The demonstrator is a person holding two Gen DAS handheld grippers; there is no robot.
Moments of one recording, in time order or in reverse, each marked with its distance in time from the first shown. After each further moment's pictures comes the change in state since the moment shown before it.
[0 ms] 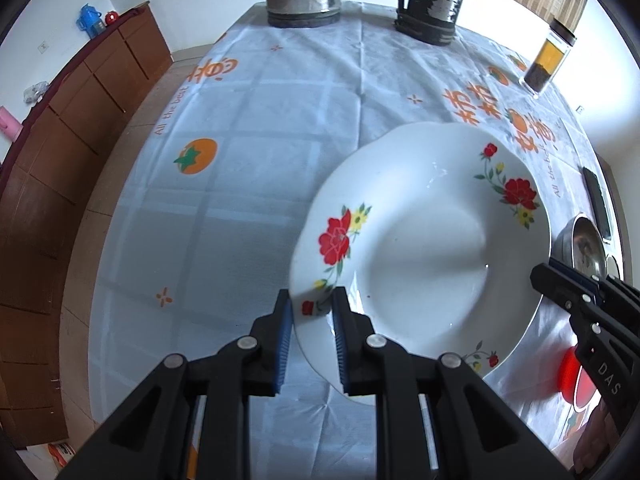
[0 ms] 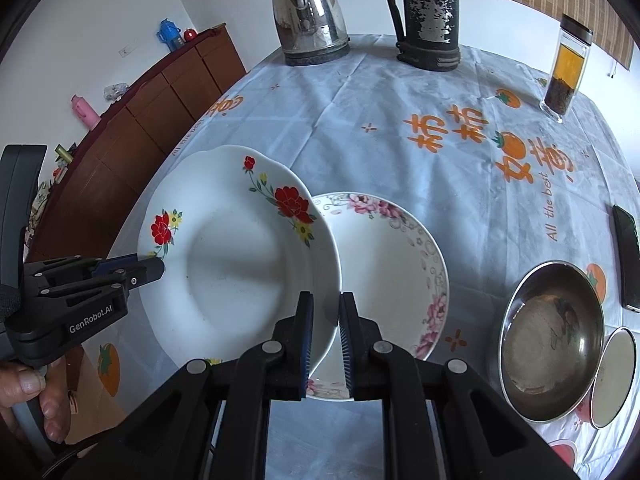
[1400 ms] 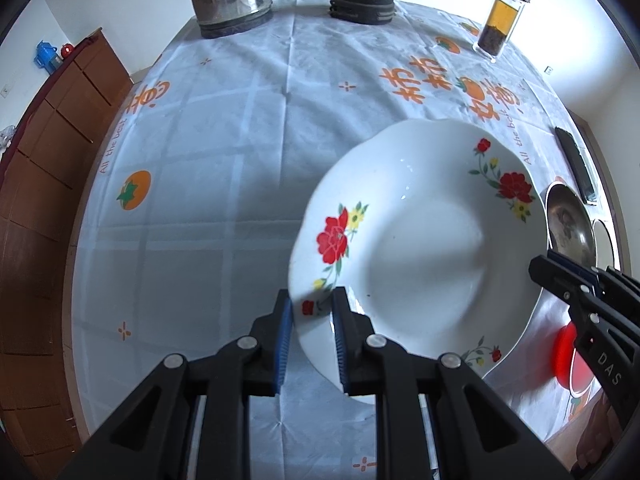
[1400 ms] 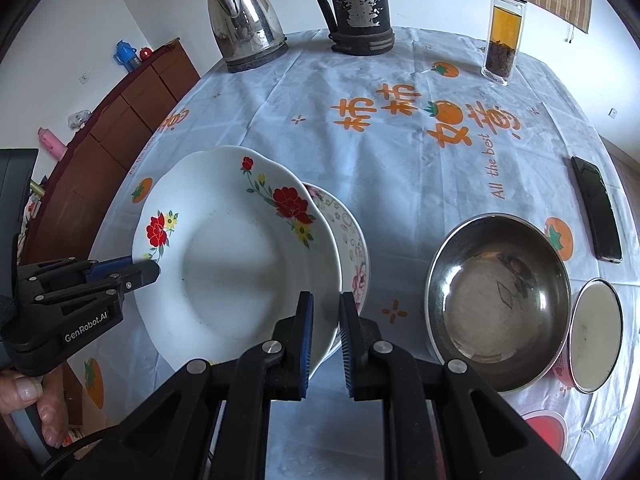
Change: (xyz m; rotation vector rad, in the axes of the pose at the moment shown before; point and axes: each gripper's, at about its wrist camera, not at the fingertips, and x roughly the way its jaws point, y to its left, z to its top) left arm 0.010 -0.054 0.012 0.151 0.017 -0.047; right arm -0.013 -0.047 -0.020 0.133 -0.002 -0.084
